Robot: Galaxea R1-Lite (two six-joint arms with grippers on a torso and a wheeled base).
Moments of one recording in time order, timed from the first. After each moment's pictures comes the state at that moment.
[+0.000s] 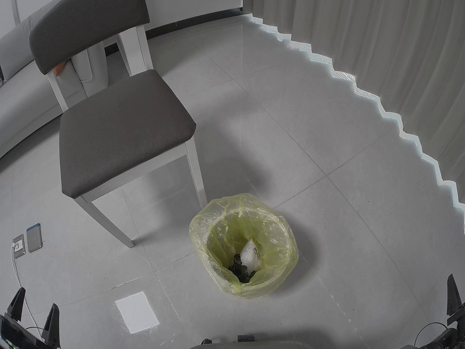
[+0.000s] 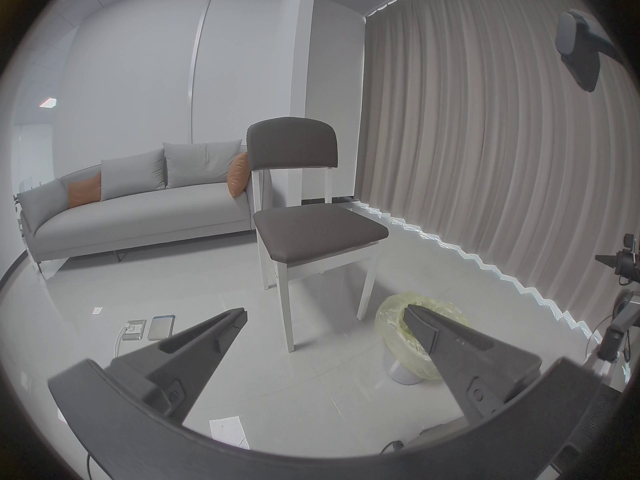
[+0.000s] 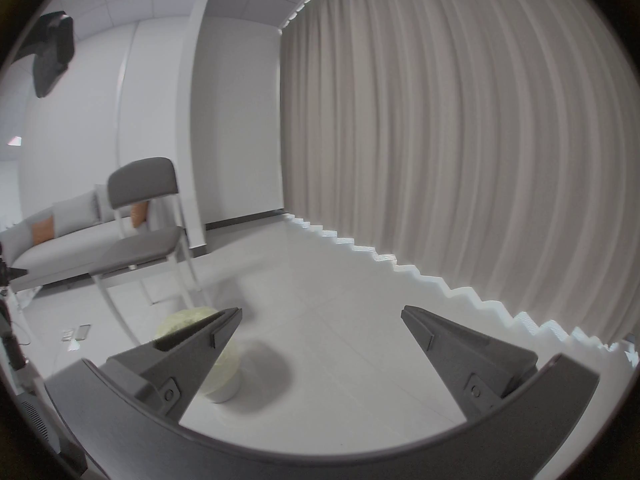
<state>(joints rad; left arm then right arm) 0.00 0.01 -0.03 0.02 -0.02 -0.06 0.00 0.01 -0.02 -0.08 -0.11 0.06</state>
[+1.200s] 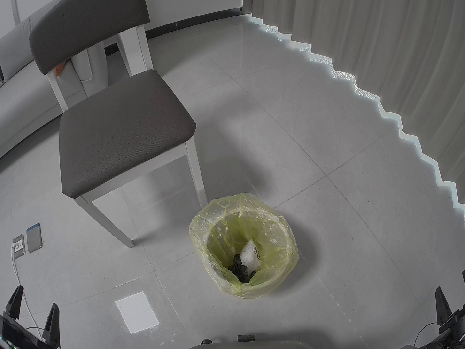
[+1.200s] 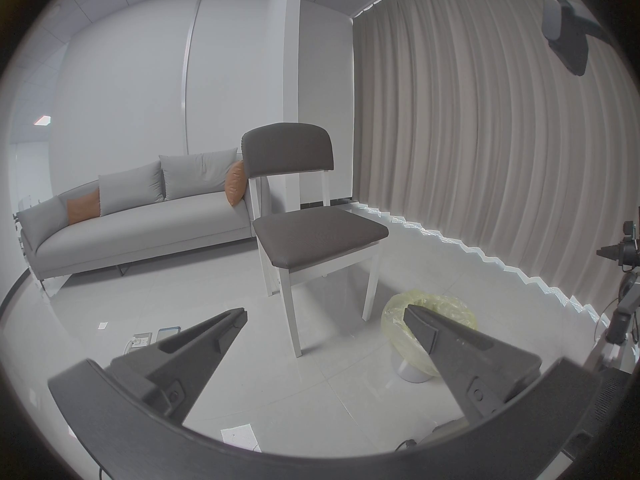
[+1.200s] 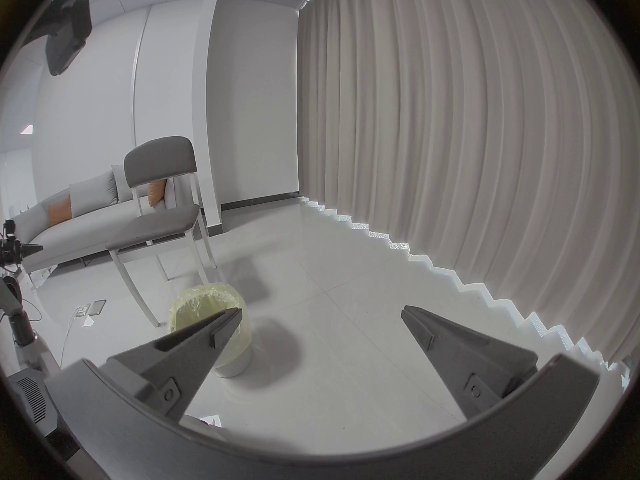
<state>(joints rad) 0.00 0.01 -0.02 0.00 -0.01 0.00 0.00 0.01 -0.02 0.00 -0.04 0.02</state>
